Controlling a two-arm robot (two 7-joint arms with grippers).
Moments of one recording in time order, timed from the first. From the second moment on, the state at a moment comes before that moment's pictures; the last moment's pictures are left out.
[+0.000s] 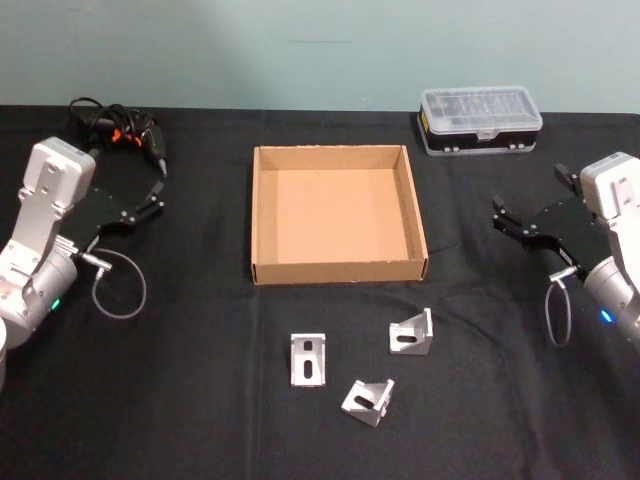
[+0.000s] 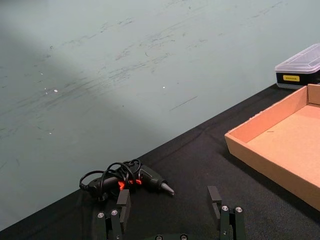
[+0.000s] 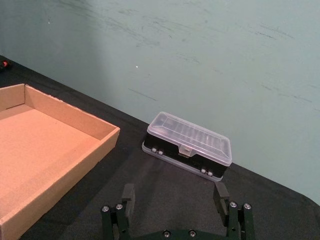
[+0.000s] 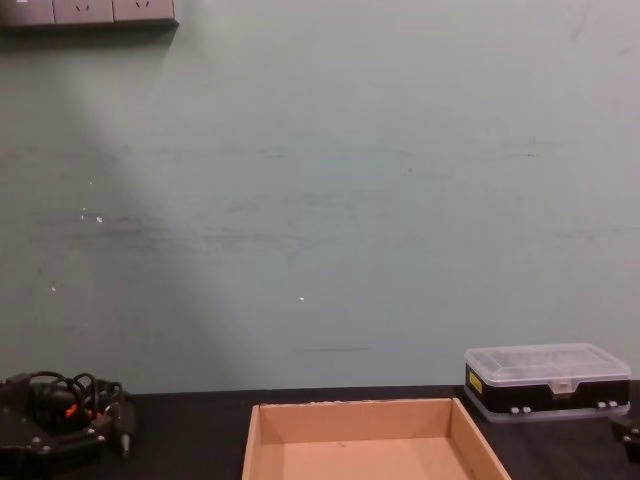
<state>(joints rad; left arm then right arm) -0.20 0.60 0.45 -1.41 -0.25 -0.12 0.03 0.20 0.60 -0.45 -1.41 0.25 -0.12 -0.03</state>
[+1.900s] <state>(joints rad) -0.20 0.60 0.45 -1.41 -0.25 -0.12 0.03 0.20 0.60 -0.45 -1.41 0.25 -0.12 -0.03</state>
